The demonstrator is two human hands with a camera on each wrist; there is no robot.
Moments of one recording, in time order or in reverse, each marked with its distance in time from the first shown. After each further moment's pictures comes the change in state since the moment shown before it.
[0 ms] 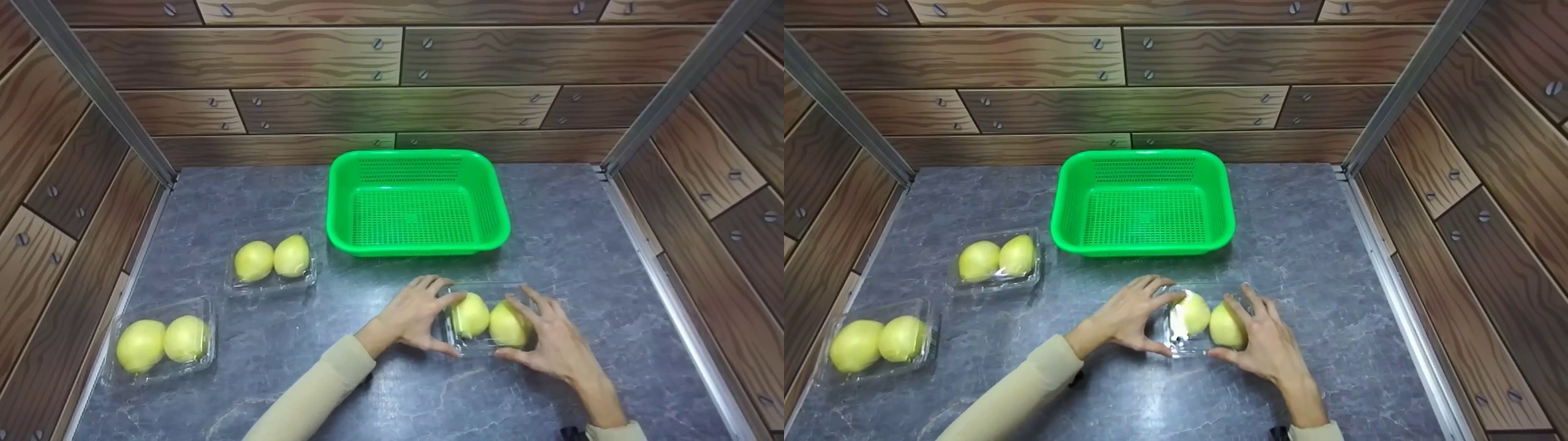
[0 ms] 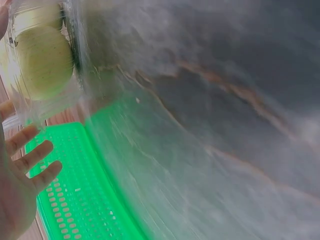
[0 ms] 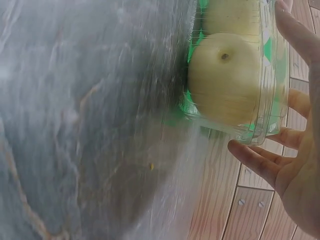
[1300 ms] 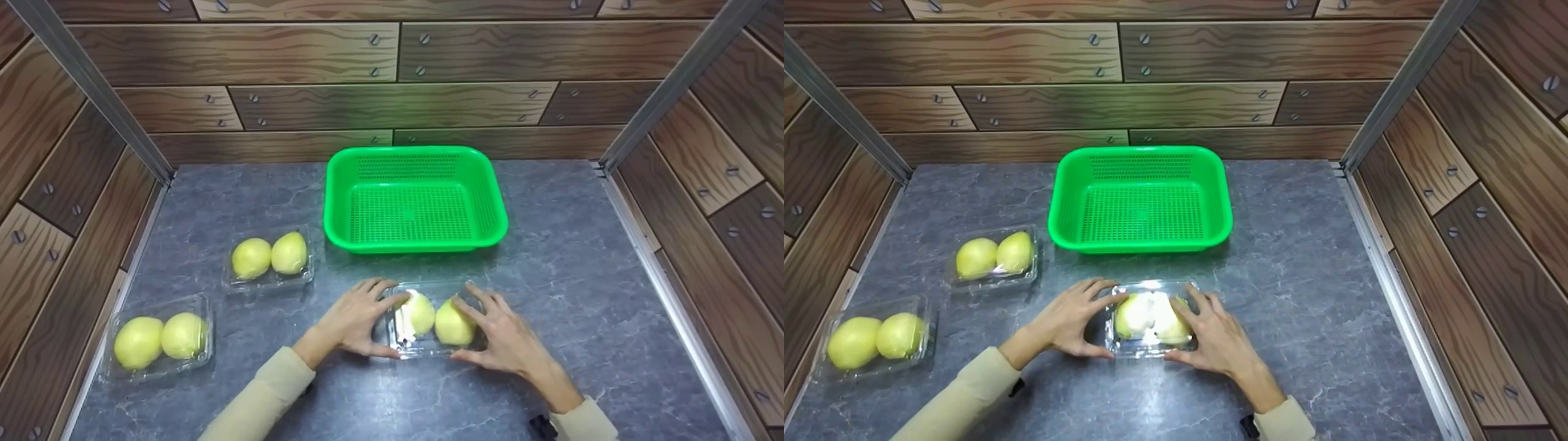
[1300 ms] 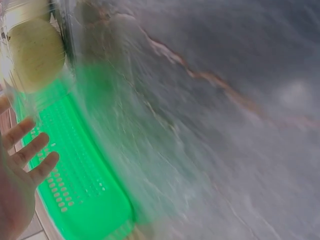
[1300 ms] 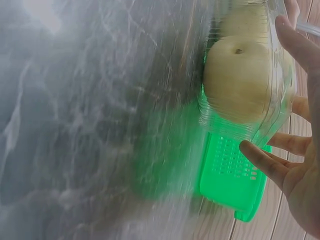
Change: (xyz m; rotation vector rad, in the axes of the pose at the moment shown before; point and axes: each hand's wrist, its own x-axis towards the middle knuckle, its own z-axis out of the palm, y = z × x) left_hand -0.086 -0.041 -0.023 -0.042 -0.002 -0.056; right_hand 0.029 -0.056 0.027 -0.035 -0.022 -0.236
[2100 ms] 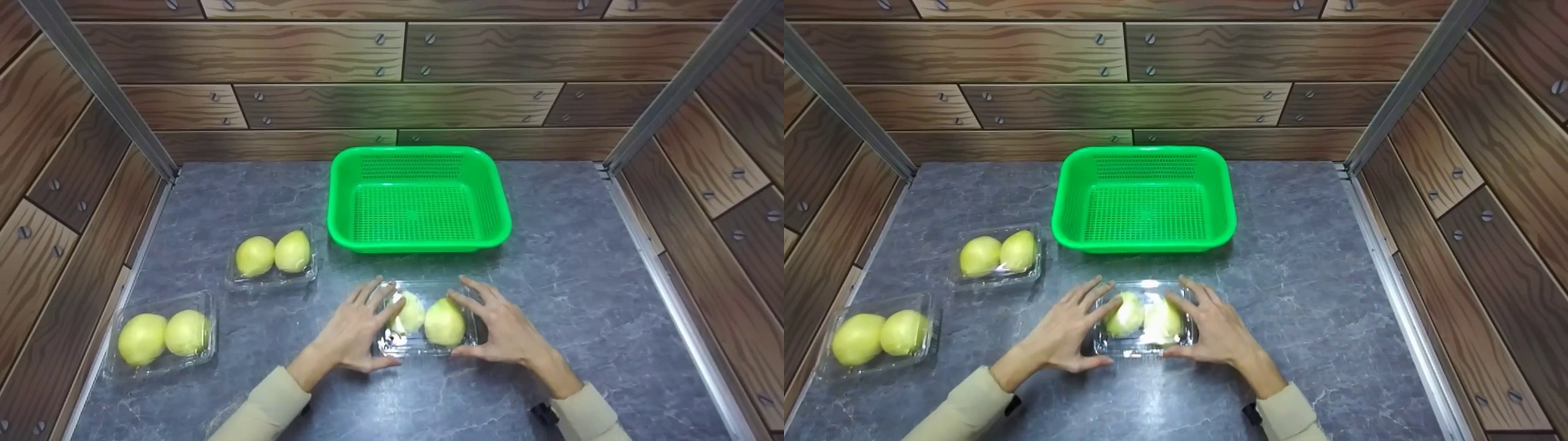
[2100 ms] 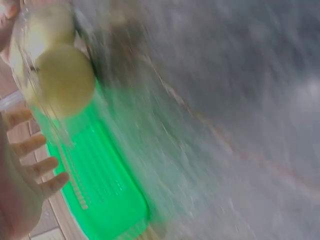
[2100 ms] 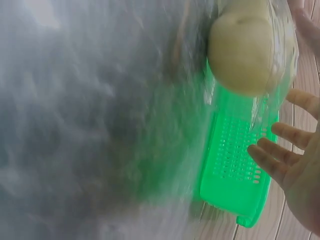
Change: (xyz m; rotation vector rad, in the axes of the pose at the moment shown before) left_hand -0.021 0.026 -0.007 0.187 0.043 -0.052; right_hand 0.016 0.010 0.001 0.144 -0.021 -0.058
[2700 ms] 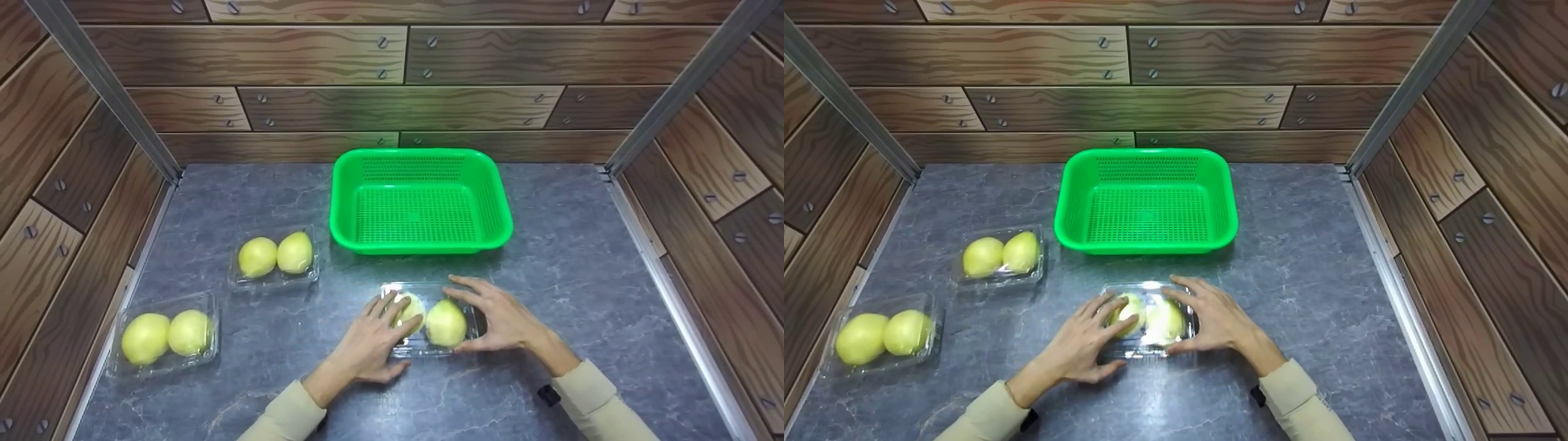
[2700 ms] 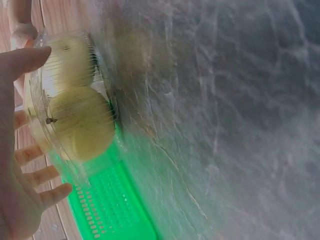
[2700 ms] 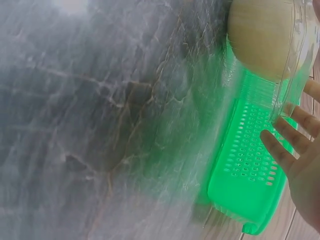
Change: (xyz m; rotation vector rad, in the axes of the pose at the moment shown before) left_hand 0.002 0.030 0.007 0.073 0.043 -0.006; right_hand 0.021 0.020 -0.005 0.058 -0.086 -0.109
